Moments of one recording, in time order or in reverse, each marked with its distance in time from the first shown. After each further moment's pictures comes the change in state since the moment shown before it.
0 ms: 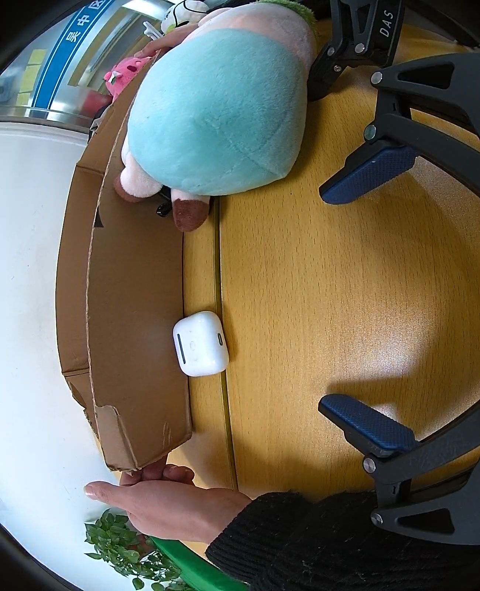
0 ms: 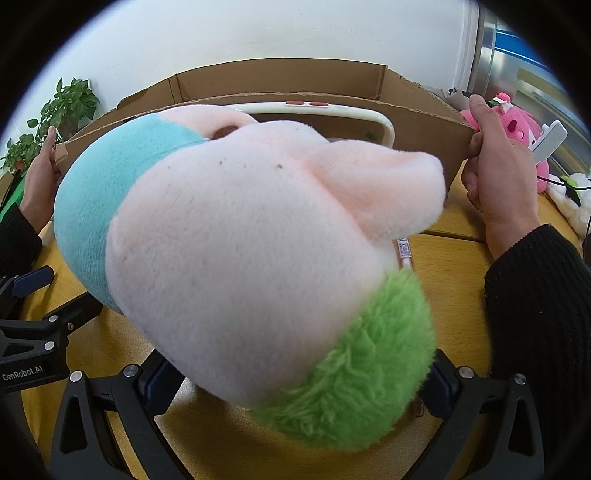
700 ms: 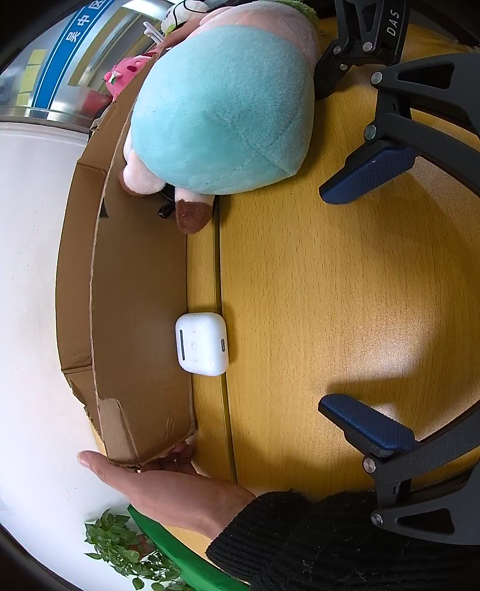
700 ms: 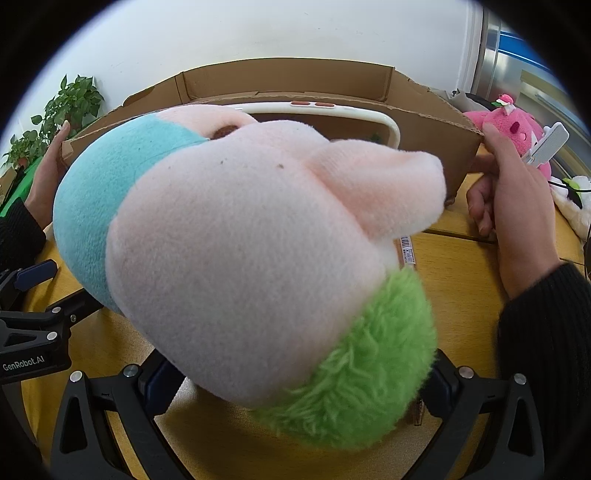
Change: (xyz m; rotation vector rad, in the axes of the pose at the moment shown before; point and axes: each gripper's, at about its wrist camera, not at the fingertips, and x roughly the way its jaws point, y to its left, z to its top) left arm 0.000 0.000 0.000 0.001 0.000 -0.001; right arm -0.001 0.002 -0.001 -0.009 0.000 0.006
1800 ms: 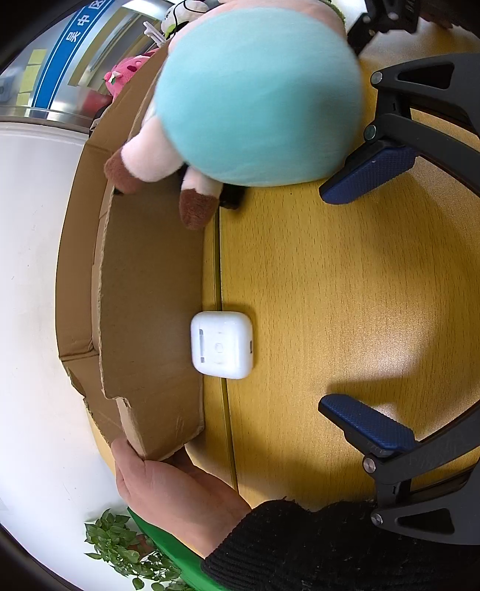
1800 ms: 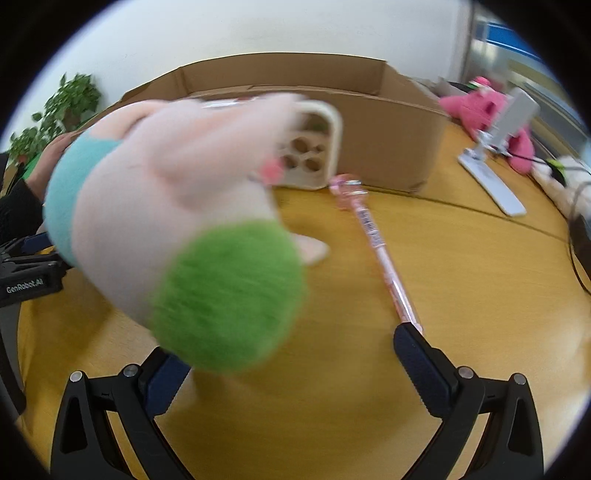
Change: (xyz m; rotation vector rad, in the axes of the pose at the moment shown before) left arm 0.000 0.000 0.000 0.001 0.000 -0.001; right arm -0.031 -0.053 -0.040 0.044 0.017 -0.029
